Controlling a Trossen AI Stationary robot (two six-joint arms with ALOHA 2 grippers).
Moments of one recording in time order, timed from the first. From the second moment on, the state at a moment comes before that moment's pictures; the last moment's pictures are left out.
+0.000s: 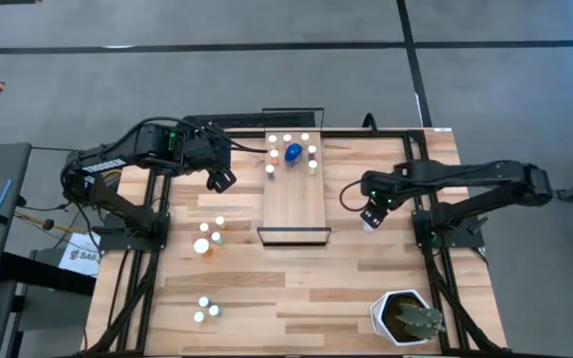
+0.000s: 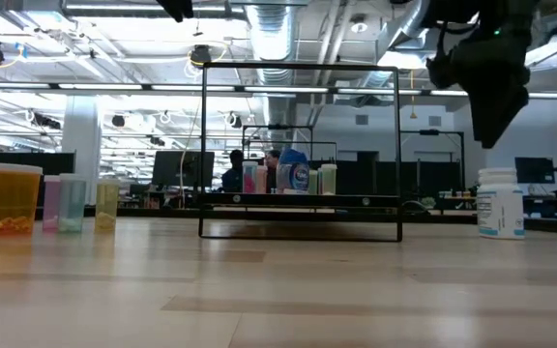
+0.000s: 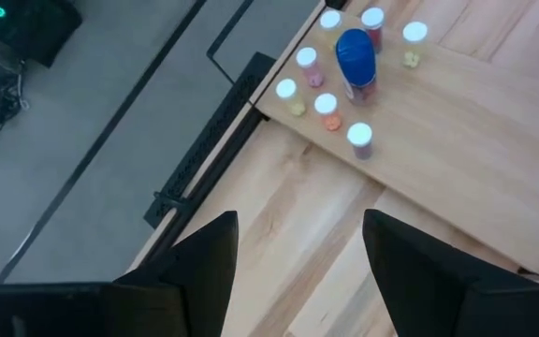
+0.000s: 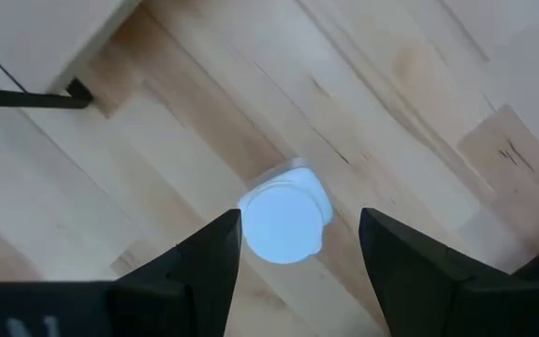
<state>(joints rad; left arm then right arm) 0.05 1.44 1.83 -1.51 -0.59 -0.39 -0.11 1.15 0.91 -1.10 0.06 0.66</state>
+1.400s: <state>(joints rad) 0.05 1.44 1.83 -1.51 -0.58 -0.39 -0.05 1.36 0.88 -1.12 0.08 0.57</state>
